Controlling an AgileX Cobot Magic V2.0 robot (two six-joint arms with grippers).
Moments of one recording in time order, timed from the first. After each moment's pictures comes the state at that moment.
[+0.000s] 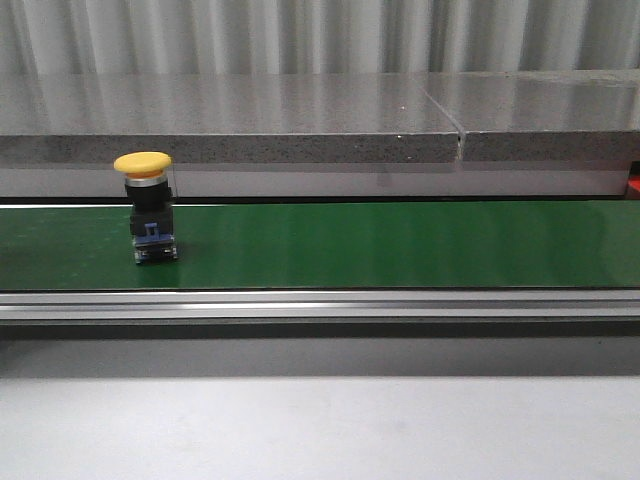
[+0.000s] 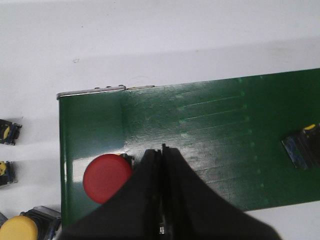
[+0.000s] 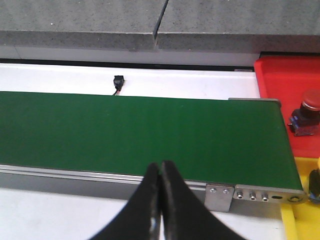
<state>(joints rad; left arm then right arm) -0.04 1.33 -1.21 -0.08 0.89 0.17 0.06 0.34 -0.48 0.10 0.56 -0.03</state>
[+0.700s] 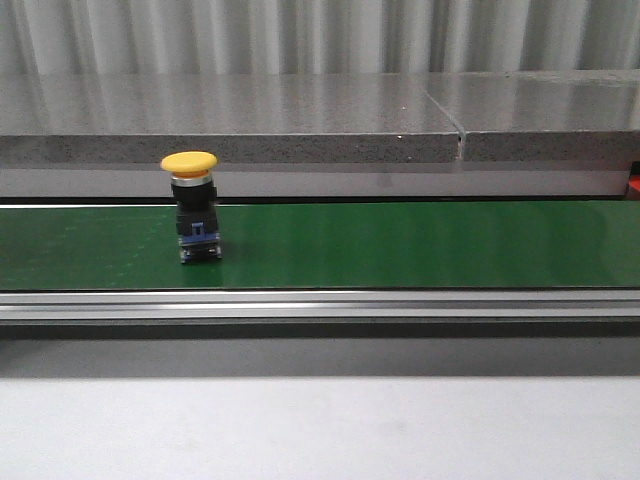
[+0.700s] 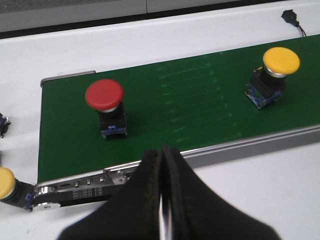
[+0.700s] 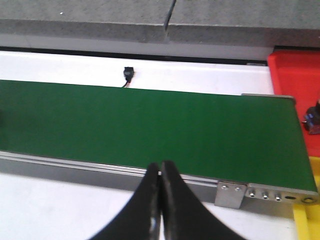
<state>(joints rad) -0.12 0.66 -0.68 -0.10 0.73 0.17 0.11 0.39 -0.52 0.10 0.59 -0.03</state>
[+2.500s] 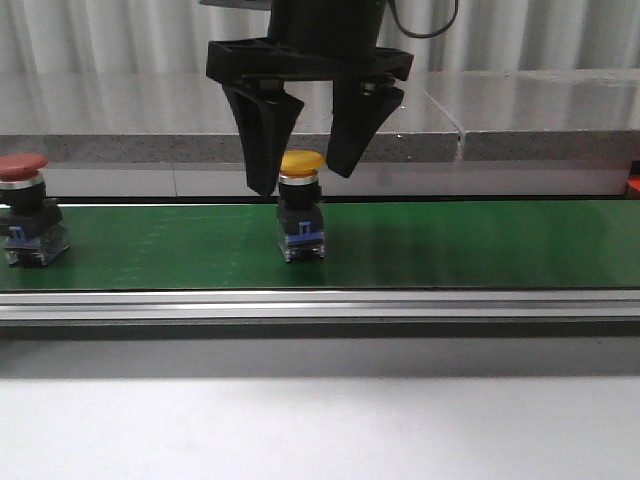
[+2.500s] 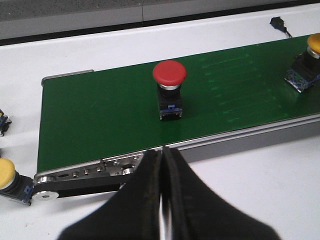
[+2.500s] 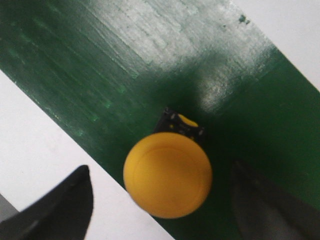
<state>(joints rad) -0.13 0.52 -0.63 -0.11 0.75 0.17 0.62 1.98 -1.83 0.09 1.19 -0.11</state>
